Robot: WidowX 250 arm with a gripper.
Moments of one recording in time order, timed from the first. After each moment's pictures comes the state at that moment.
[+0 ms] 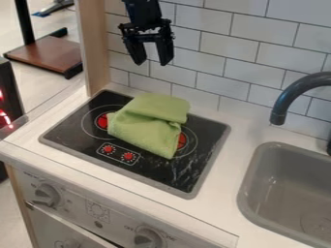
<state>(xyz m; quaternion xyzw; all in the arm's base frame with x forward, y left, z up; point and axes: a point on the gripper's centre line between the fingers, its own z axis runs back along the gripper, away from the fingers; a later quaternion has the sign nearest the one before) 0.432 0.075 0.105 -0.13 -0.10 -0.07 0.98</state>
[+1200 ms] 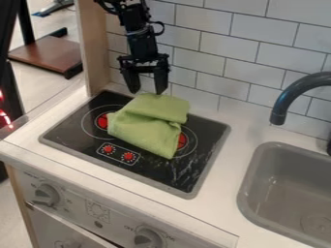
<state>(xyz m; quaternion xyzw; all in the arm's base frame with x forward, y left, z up) 0.445 0.096 0.036 -0.11 -0.02 0.00 0.99</state>
